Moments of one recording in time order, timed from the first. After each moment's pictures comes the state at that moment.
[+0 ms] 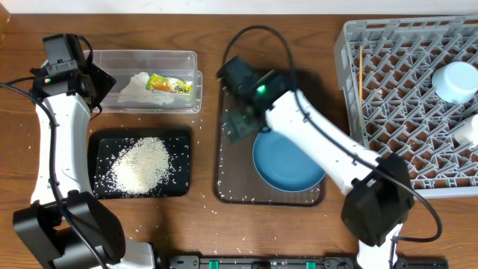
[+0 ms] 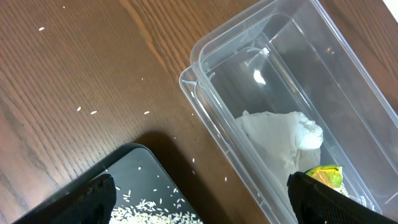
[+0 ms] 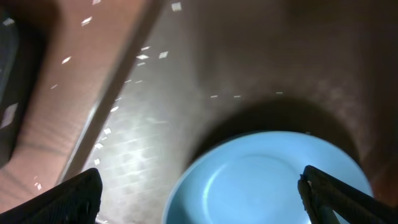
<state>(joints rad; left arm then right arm) 0.28 1.66 1.44 -0.85 -0.22 -0.67 0.74 2.00 1.79 -1.11 0.10 0.25</state>
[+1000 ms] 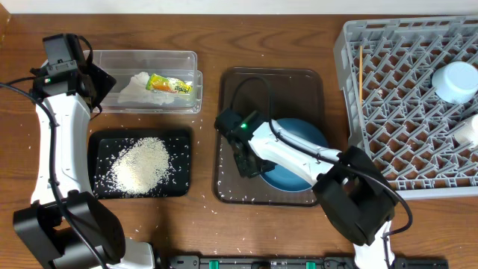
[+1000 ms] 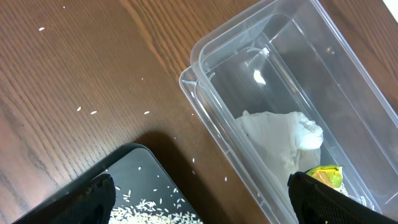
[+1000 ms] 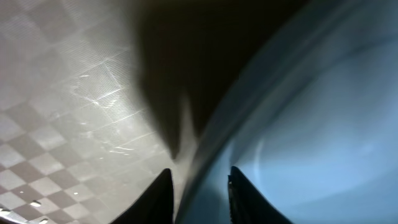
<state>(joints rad) 0.28 1.66 1.44 -0.85 -0.22 -0.67 0.82 2.05 1.45 -1.03 0.04 0.50</state>
